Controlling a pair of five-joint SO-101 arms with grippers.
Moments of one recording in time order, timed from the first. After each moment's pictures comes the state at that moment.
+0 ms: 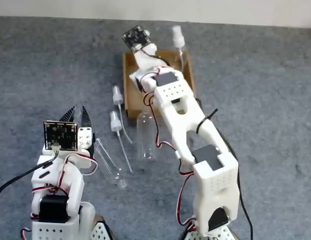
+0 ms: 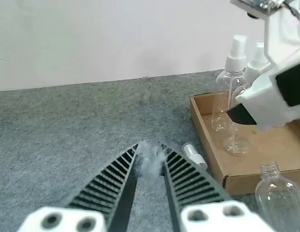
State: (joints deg) left arm -4.7 -98.6 78.3 42.4 -0.2; right arm -26.6 24.2 -14.2 38.6 15.9
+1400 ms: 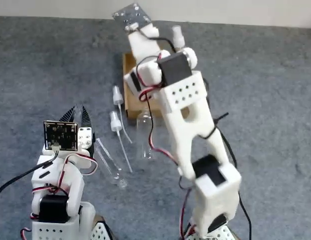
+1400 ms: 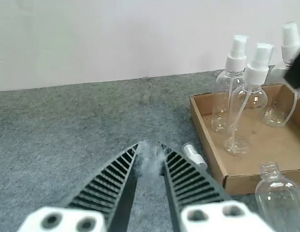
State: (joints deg) left arm -4.7 -98.6 78.3 42.4 -0.2; right arm -33.2 14.5 -50.2 100.0 7.4
